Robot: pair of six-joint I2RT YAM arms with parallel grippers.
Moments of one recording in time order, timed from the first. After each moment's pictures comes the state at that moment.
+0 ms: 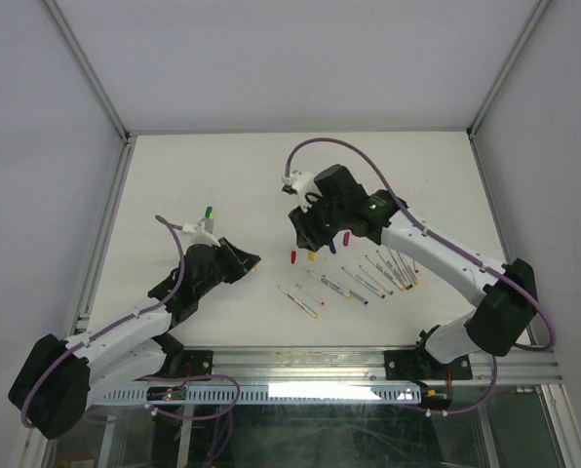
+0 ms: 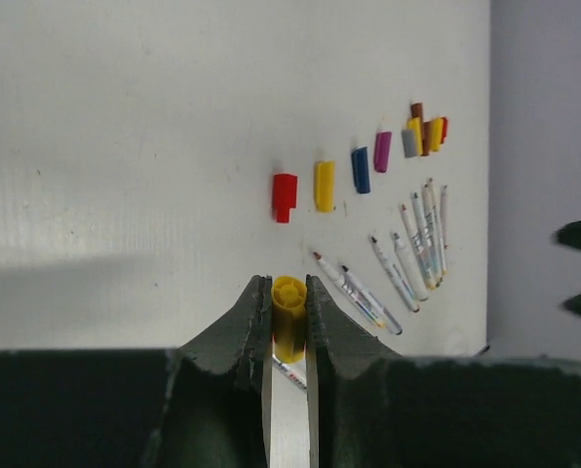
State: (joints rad) left arm -0.56 0.87 0.26 0.25 0.01 -1.02; right arm 0.83 1.50 1.29 -0.69 -0.20 -0.03
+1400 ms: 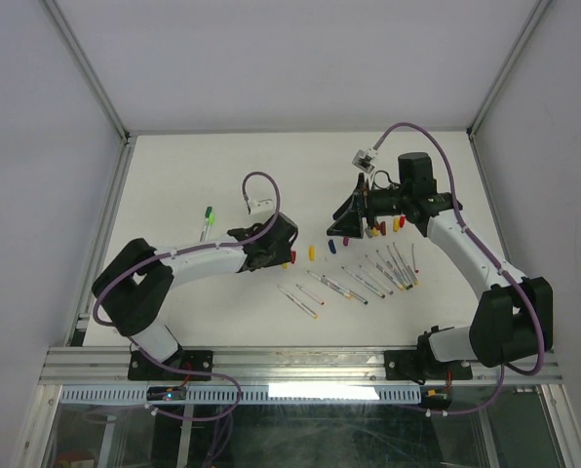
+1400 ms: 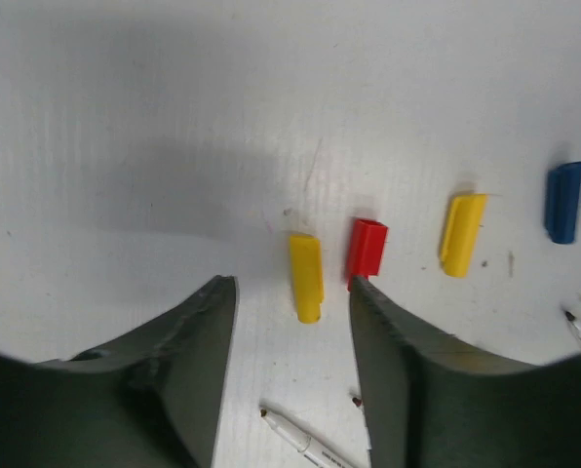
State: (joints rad) left arm -0.85 1.67 0.96 -0.31 -0.39 -0.95; right arm 0.27 1.36 1.05 -0.36 -1.12 -0.08
